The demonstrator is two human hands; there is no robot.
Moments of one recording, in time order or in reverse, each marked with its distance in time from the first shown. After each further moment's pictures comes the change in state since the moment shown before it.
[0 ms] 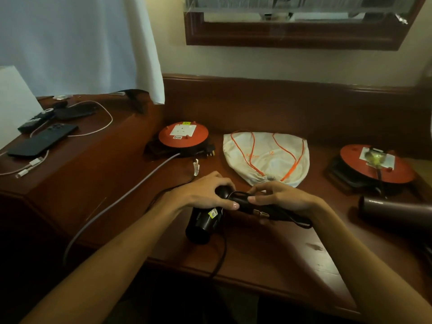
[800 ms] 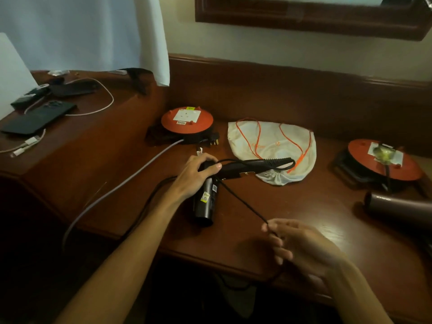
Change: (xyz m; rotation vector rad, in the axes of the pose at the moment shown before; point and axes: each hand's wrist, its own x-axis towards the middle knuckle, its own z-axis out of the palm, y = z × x) left_hand -0.004 -0.049 0.020 -0.512 0.519 -0.067; right_hand -0.057 0.041 0.085 0.893 0.090 0.071
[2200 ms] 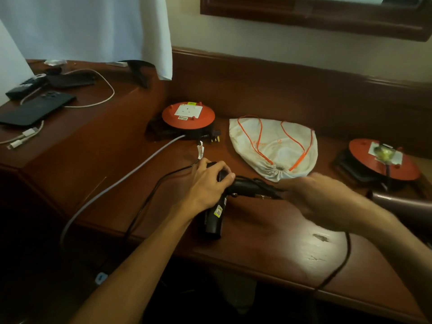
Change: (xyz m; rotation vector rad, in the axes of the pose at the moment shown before) left_hand -0.034 0.027 0.023 0.318 0.047 0.019; right_hand -0.014 -0.096 0.037 -1.881 0.193 -0.228
